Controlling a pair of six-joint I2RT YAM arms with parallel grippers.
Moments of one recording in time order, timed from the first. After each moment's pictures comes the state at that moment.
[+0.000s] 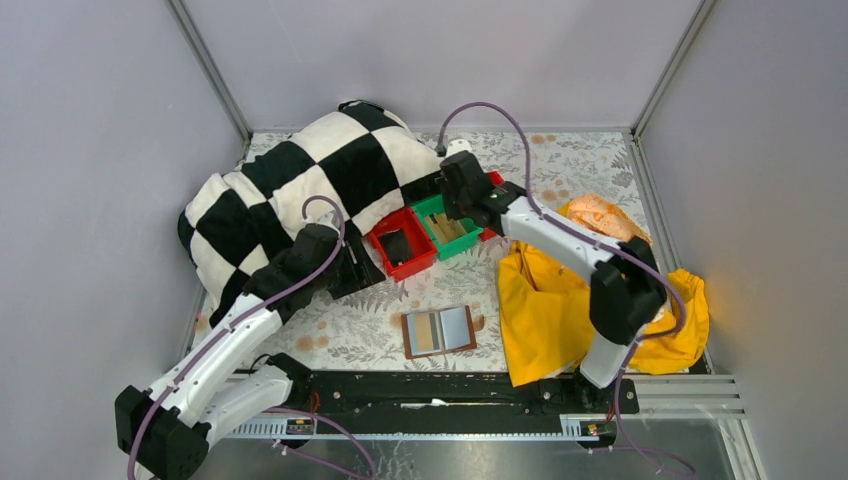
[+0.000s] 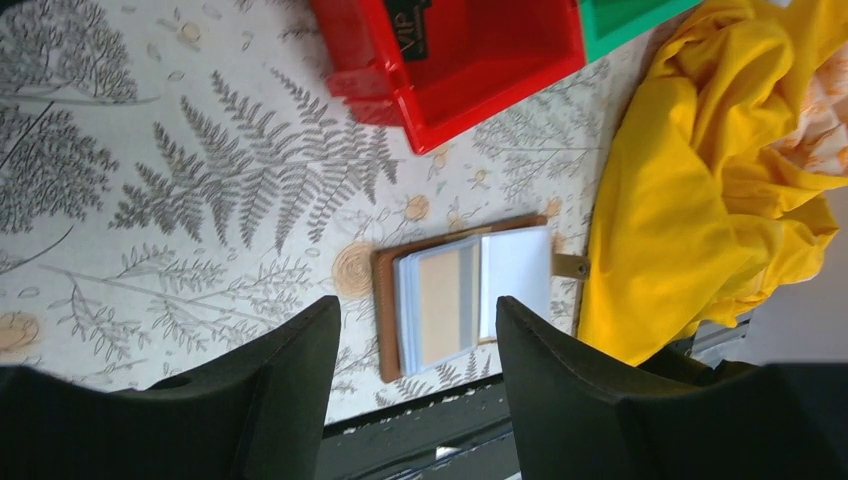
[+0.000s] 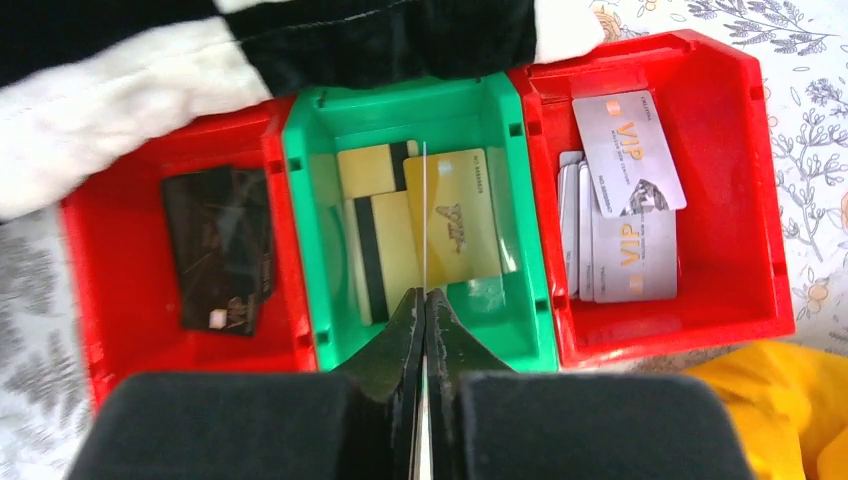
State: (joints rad) left arm -0.51 0.90 0.75 -0.63 0.10 -0.82; right arm 0.71 1.70 1.40 -0.42 0.25 0.27
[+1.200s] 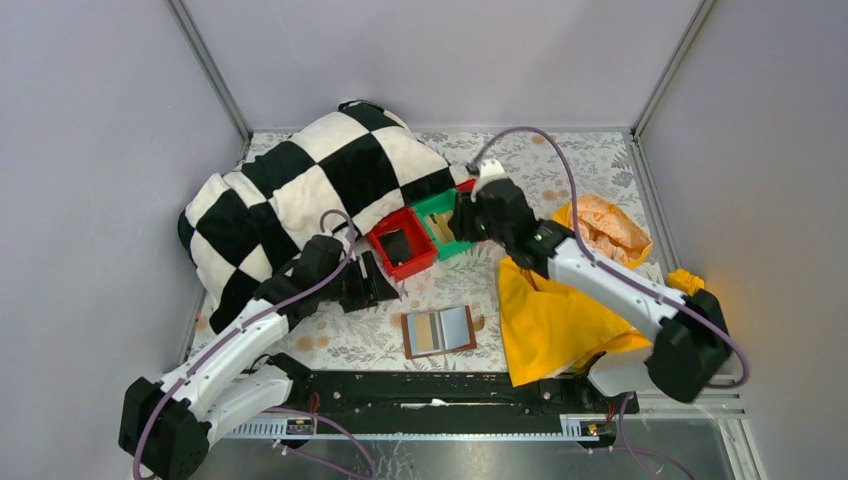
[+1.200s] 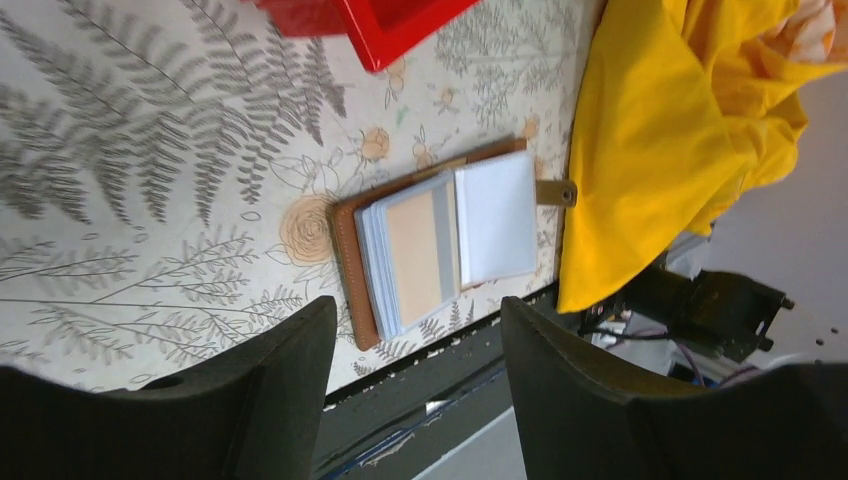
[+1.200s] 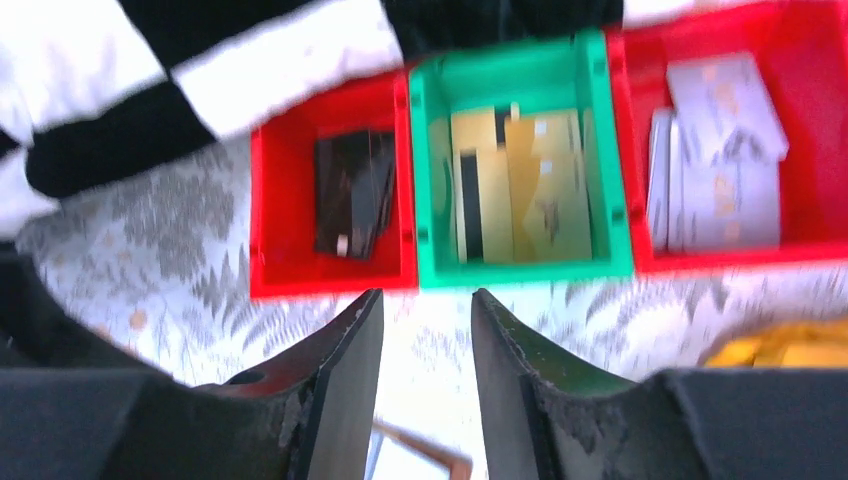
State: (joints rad) left arm -0.51 0.89 0.62 -0.53 0.28 -0.81; right arm 0.72 1.44 1.13 -0.22 0.11 0.34
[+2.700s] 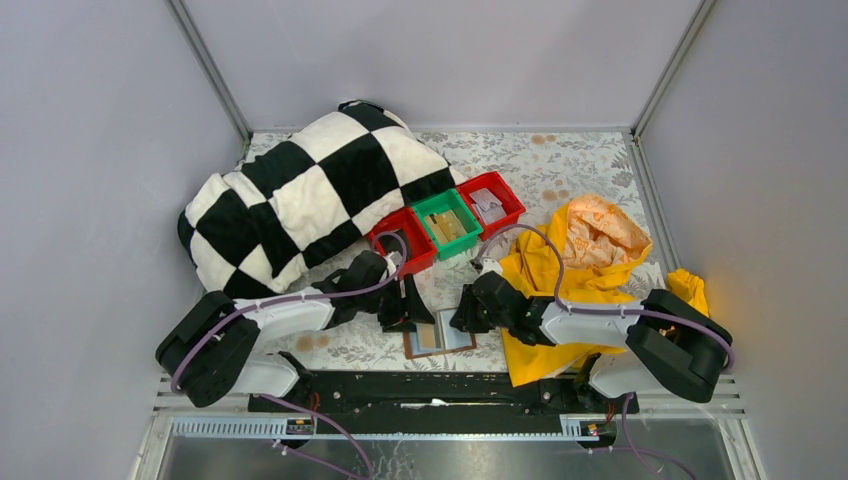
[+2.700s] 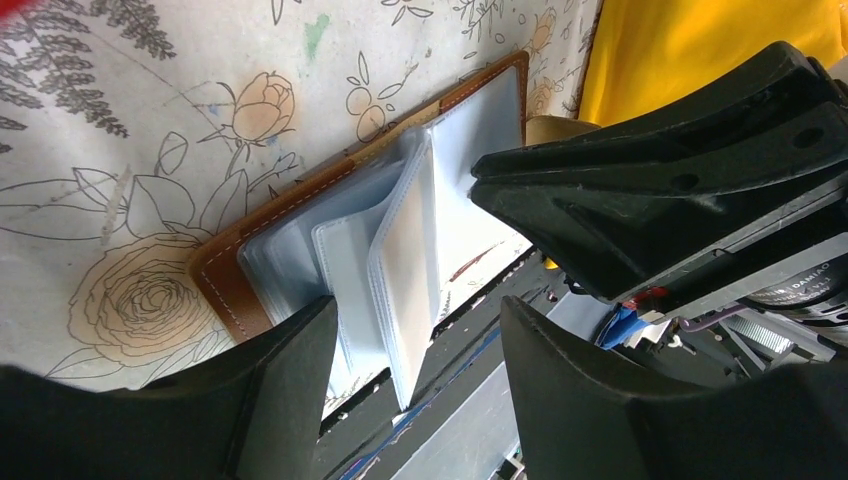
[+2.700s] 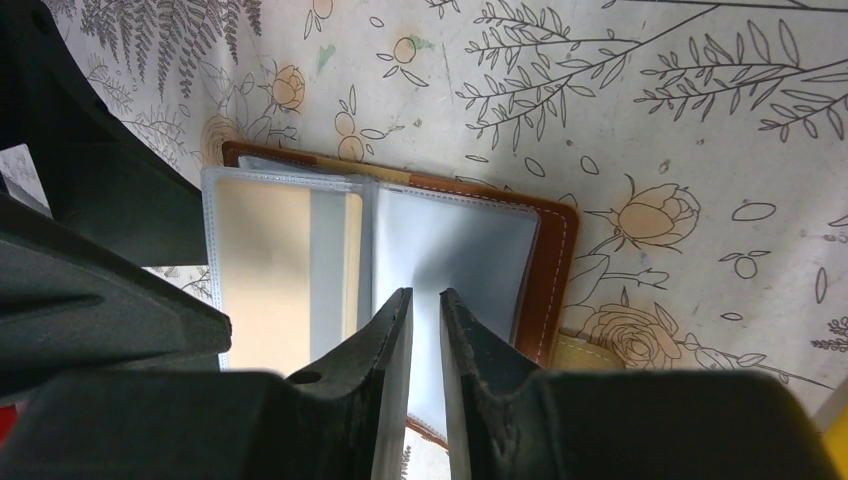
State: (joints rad) left arm -0.71 1.32 0.46 0.03 0.48 -1.00; right arm 0.95 1.36 0.44 0.12 0.02 0.88
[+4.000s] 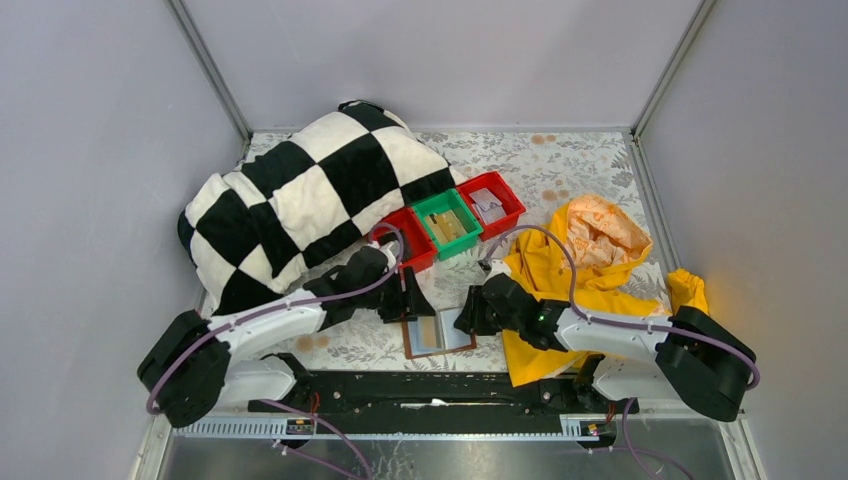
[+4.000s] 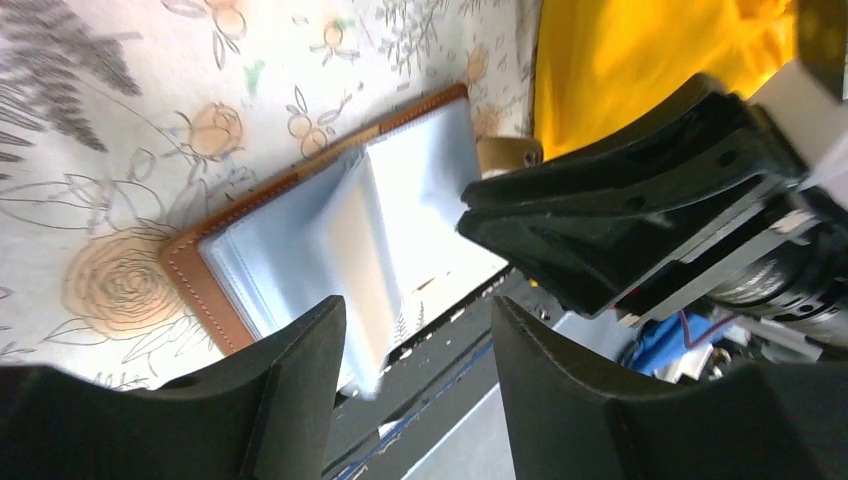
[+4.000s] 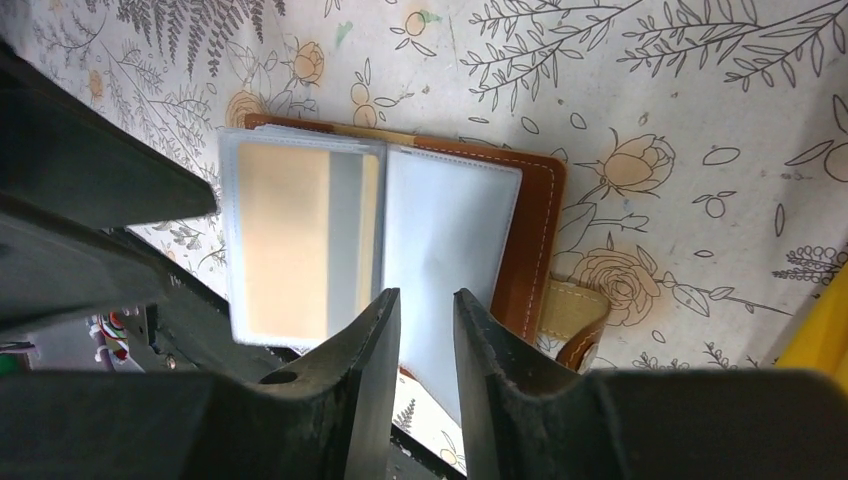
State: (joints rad) left arm -0.76 1.21 0.52 -0.07 0.37 -0.97; right arm 0.95 1.21 0.41 0.04 0.01 0.89
